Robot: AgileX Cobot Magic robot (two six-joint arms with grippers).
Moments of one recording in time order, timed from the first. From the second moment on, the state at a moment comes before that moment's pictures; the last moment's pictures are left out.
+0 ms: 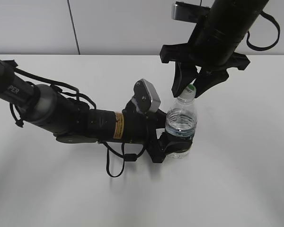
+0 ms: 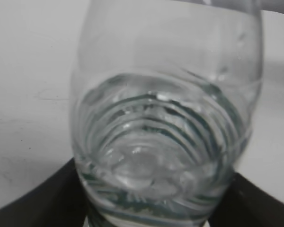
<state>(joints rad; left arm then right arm) -0.62 2.26 -1.10 0.99 -0.91 -0.47 0.45 1.82 -1.48 0.28 1.11 0.12</state>
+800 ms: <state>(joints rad) -0.62 2.26 -1.10 0.99 -0.91 -0.47 0.45 1.82 -1.48 0.28 1.12 -0.66</state>
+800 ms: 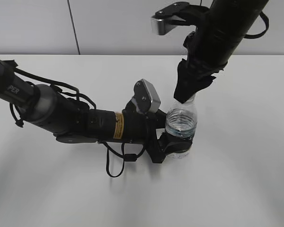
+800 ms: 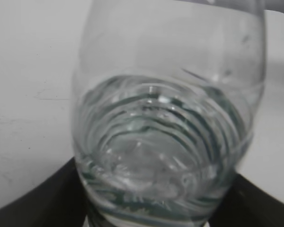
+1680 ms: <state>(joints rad) -0.62 2.26 -1.10 0.99 -0.91 -0.47 0.45 1.81 -1.48 0.29 1.12 -0.99</state>
